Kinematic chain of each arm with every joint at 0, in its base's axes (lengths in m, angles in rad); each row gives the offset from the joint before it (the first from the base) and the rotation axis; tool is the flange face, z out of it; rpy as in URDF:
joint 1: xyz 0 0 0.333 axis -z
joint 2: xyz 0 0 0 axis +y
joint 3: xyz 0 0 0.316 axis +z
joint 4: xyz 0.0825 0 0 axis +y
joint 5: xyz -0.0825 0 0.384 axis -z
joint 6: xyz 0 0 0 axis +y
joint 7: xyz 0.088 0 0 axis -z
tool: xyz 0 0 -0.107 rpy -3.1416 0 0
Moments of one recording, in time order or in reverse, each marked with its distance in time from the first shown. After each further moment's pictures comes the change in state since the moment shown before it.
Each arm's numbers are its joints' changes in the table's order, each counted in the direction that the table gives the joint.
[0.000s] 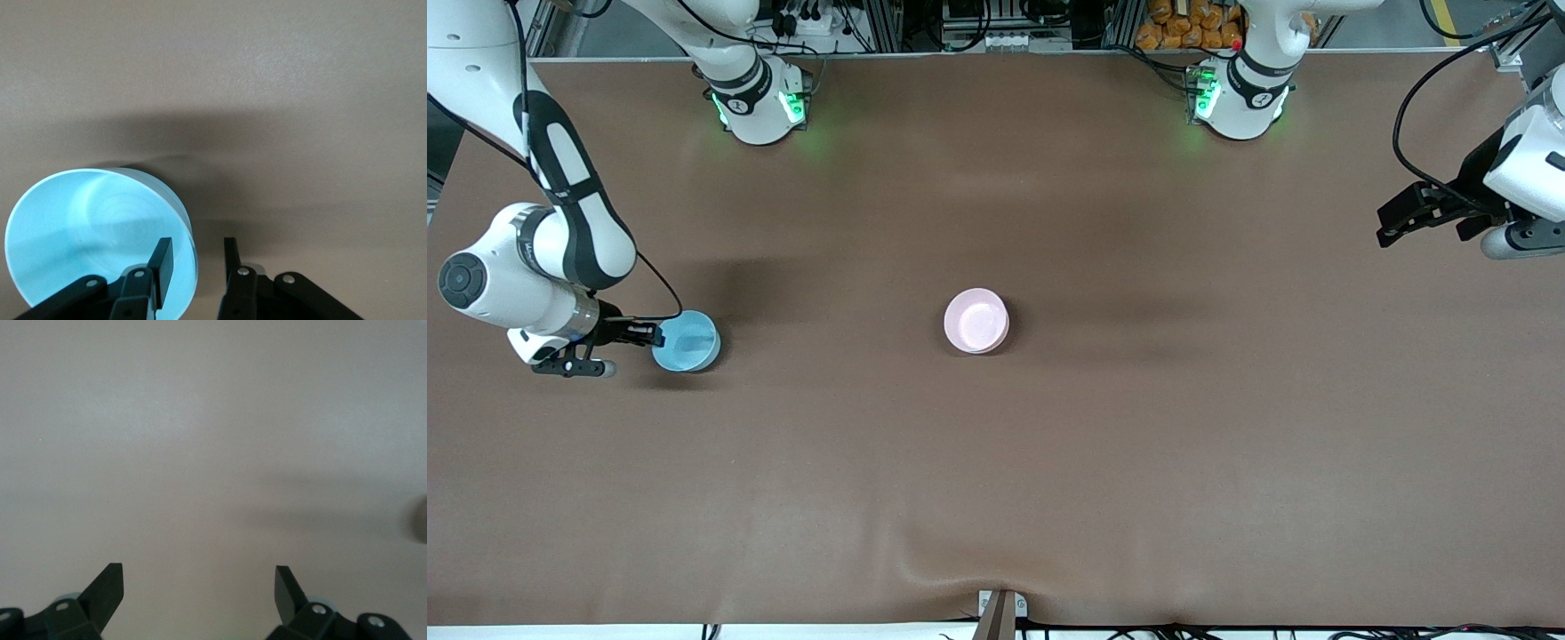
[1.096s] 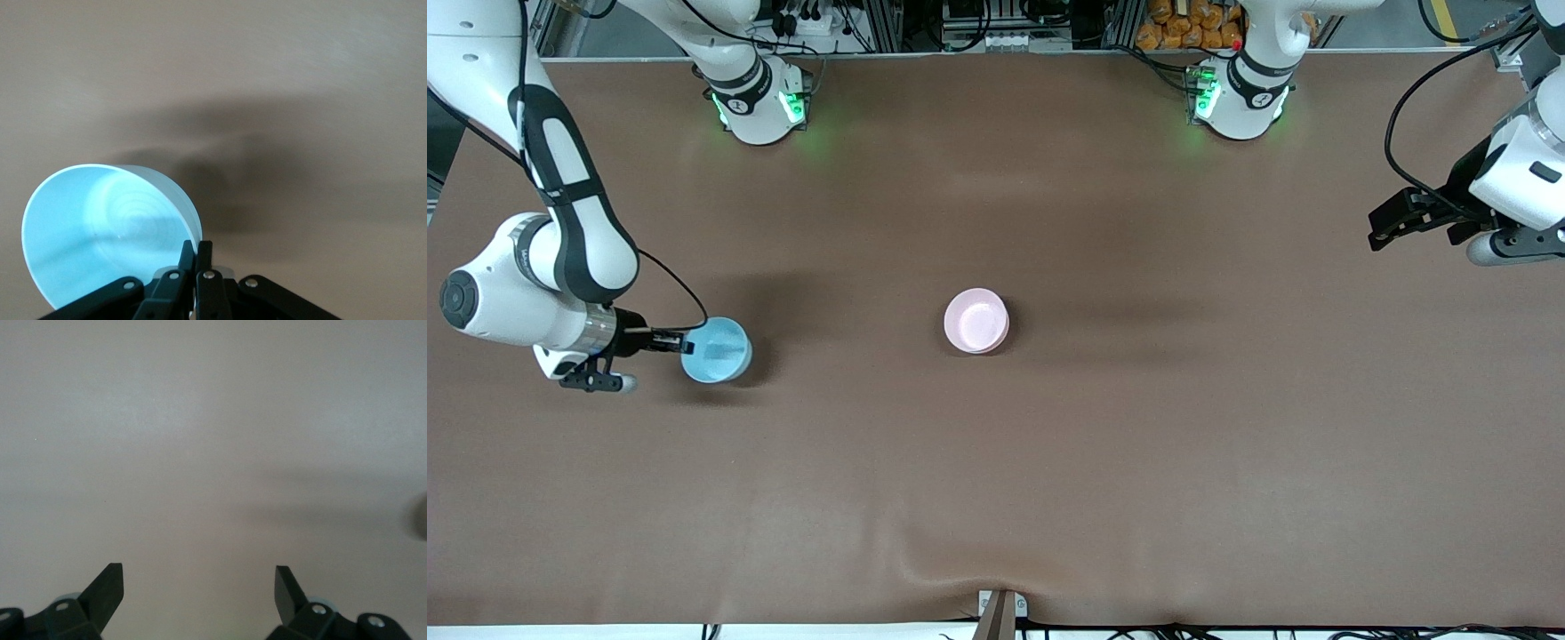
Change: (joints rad) left arm 0.006 0.008 -0.002 0.008 0.000 -0.007 0.001; right arm -0.097 -0.014 0.047 -0.145 -0.221 0.213 0.056
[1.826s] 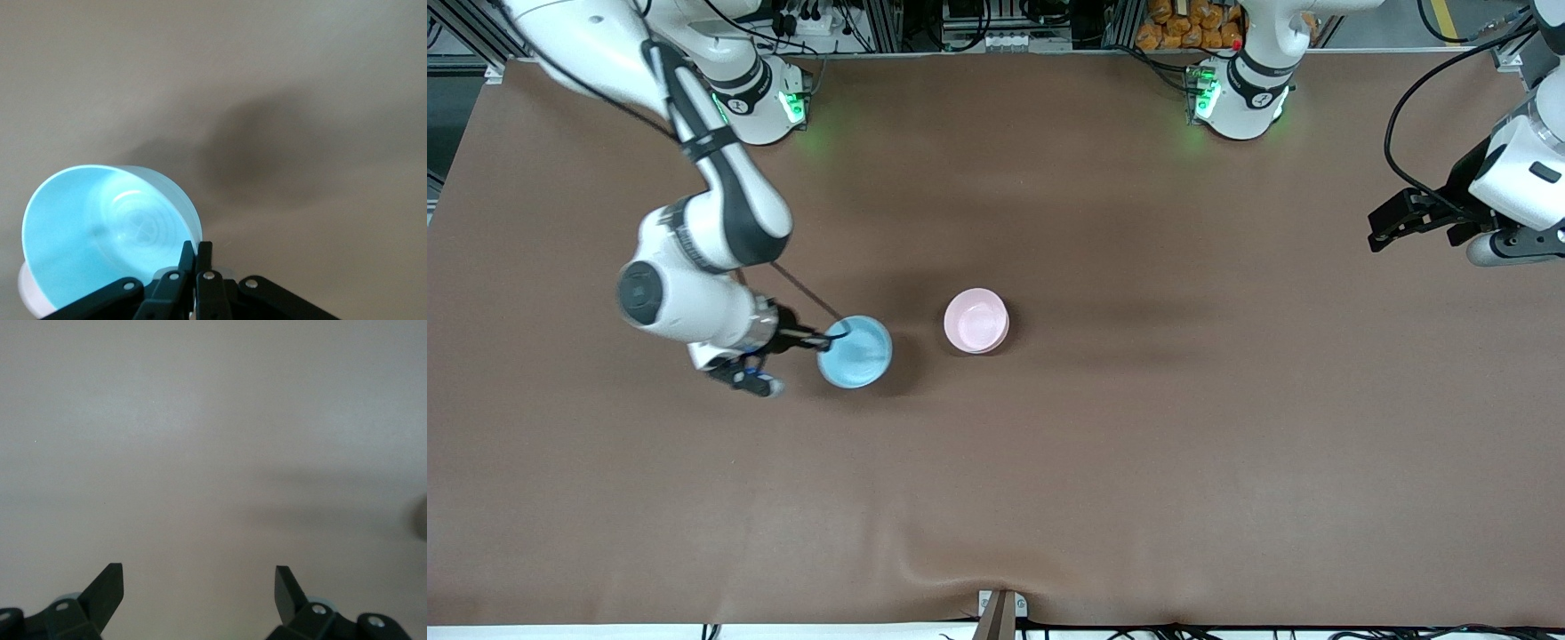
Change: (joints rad) left arm 0.000 0.000 0.000 0.000 0.000 -0.005 0.000; right arm -0.281 0.000 0.194 -0.093 -0.014 -0.002 0.705
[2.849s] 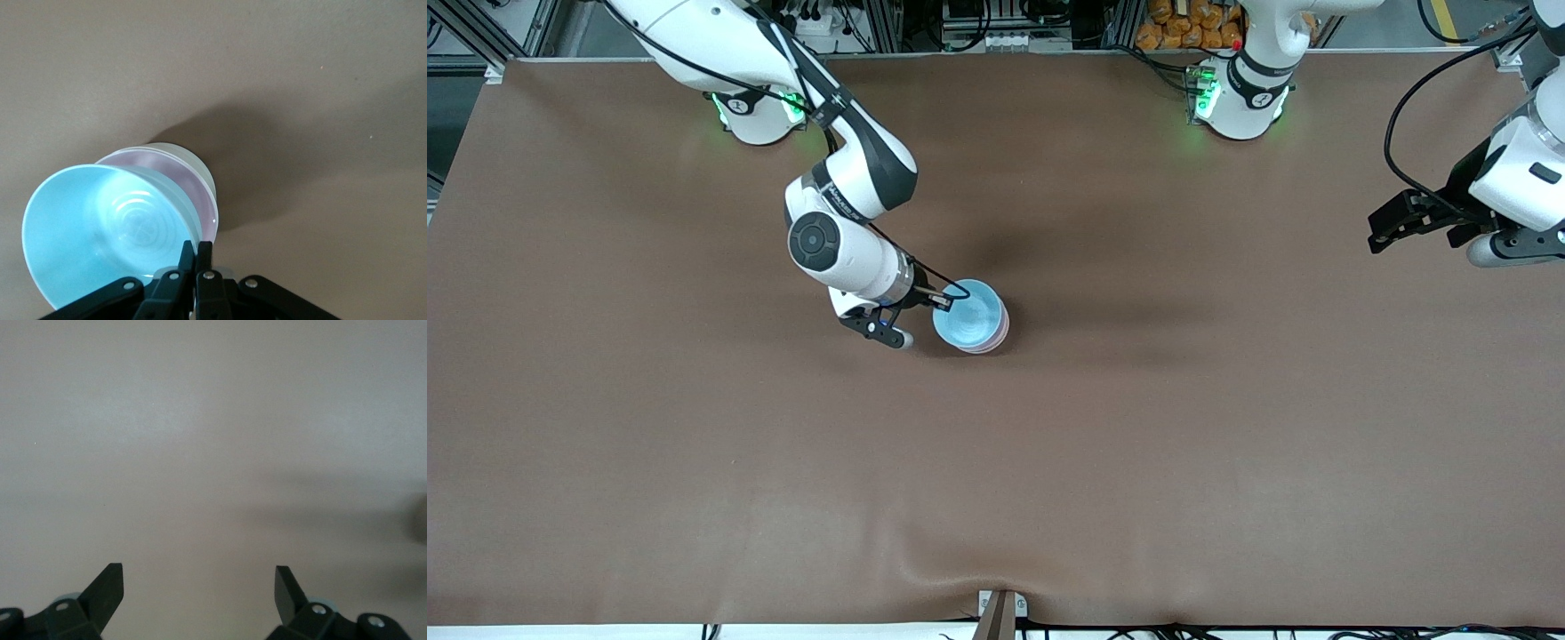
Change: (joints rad) left arm 0.000 0.003 0.000 0.002 0.000 -0.009 0.000; right arm -0.215 0.082 0.051 0.012 0.000 -0.168 0.294
